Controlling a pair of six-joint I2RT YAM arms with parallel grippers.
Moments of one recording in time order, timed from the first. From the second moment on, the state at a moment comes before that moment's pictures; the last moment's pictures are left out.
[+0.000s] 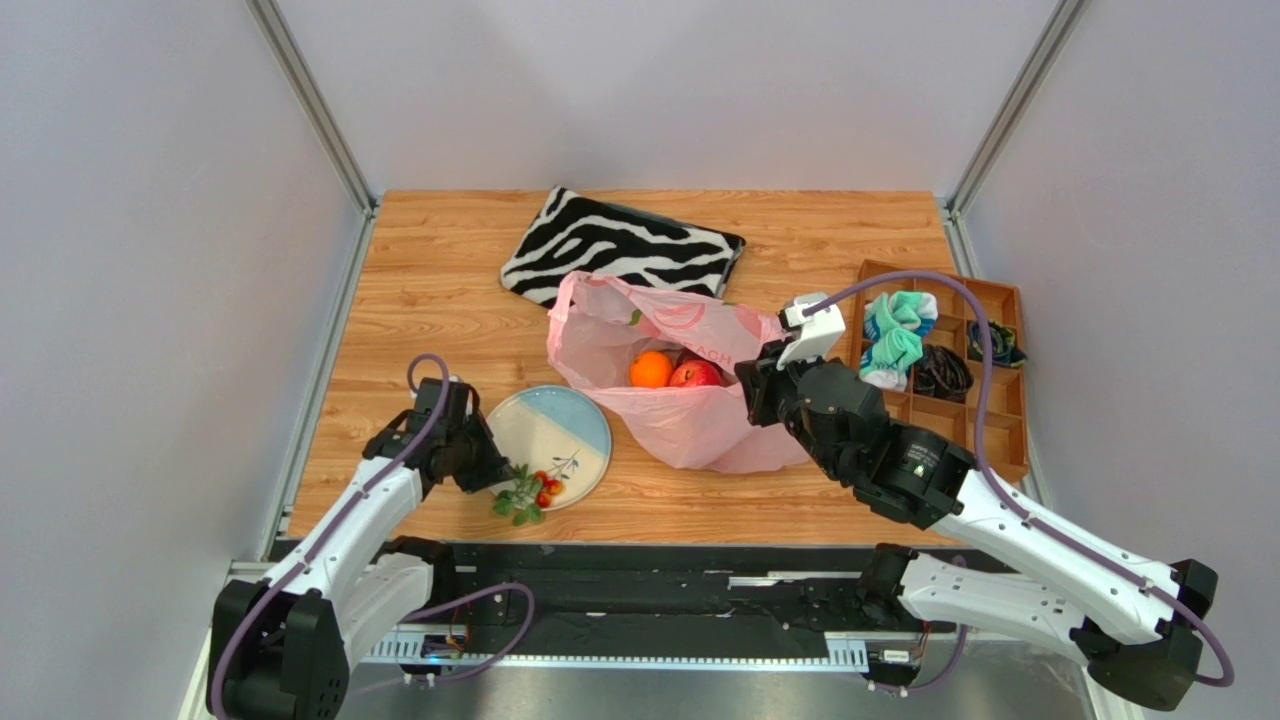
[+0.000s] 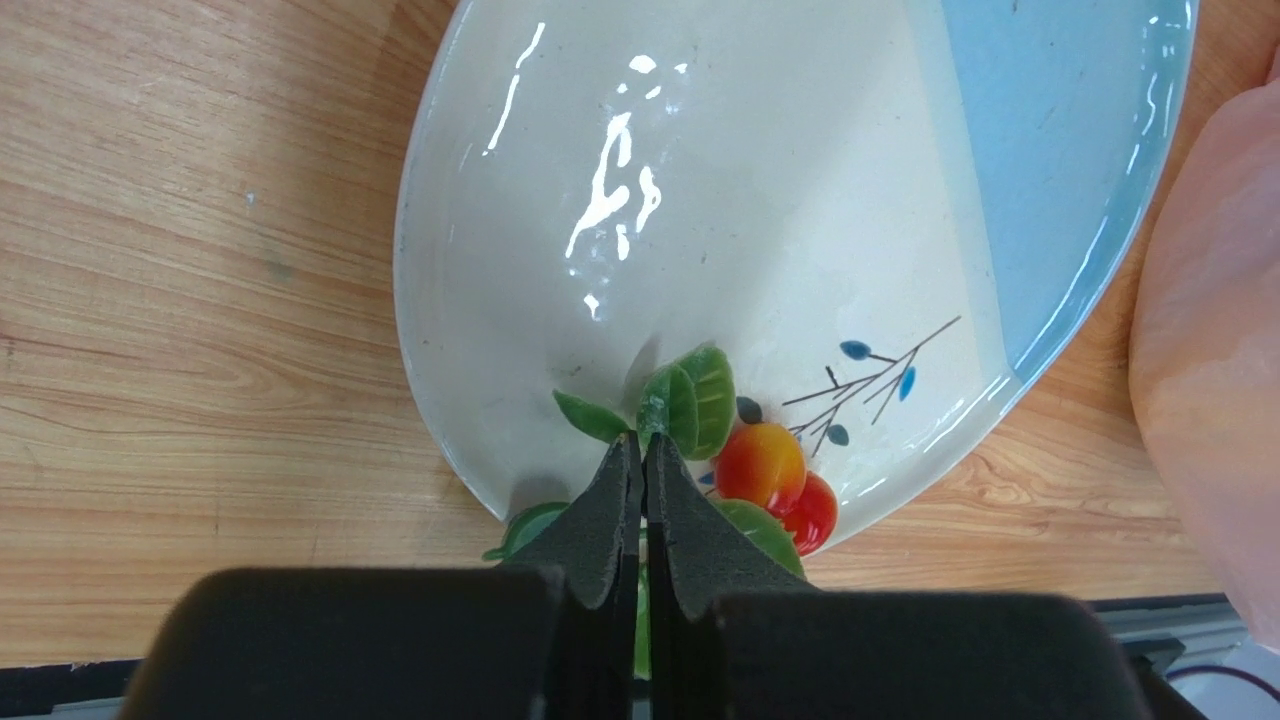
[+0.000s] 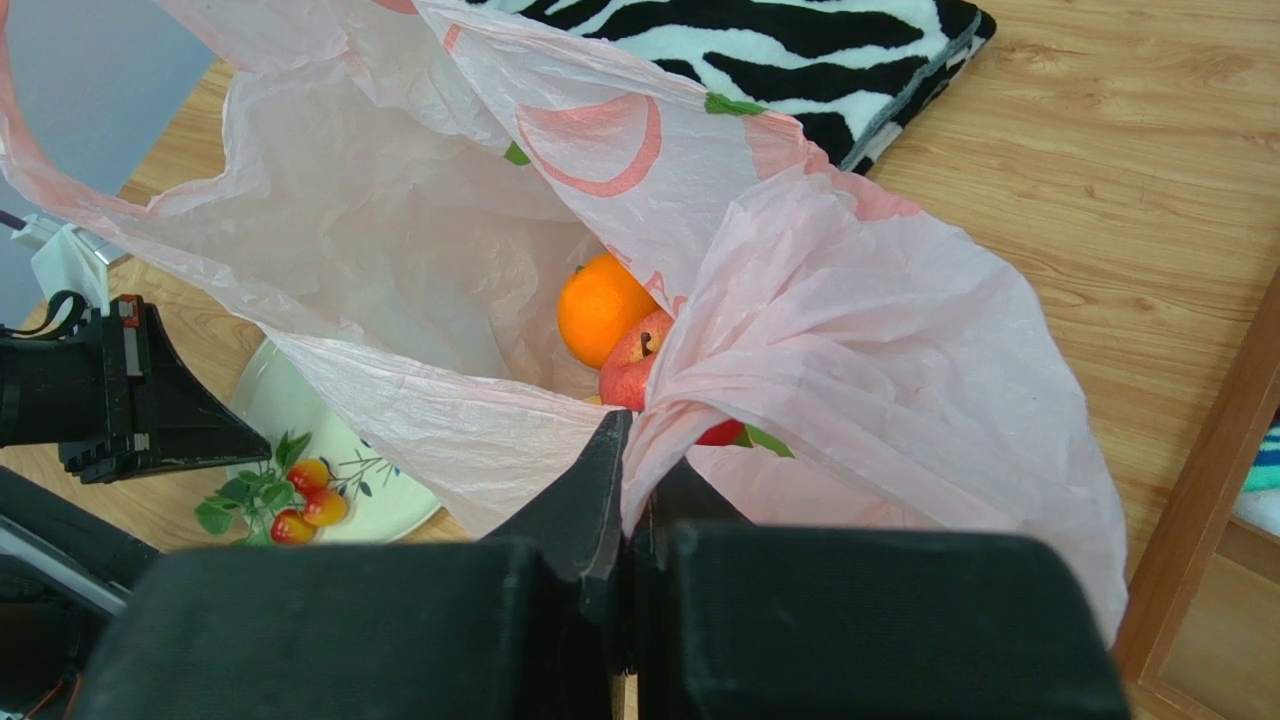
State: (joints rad) left arm -0.20 0.93 0.45 -0.60 0.14 -0.72; right arm 1.00 0.84 0.89 -0.36 0.53 0.39
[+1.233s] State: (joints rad) left arm -0.20 0.54 0.56 -0.49 0.09 -0.65; right arm 1.00 0.84 0.88 -0.36 0.54 0.39
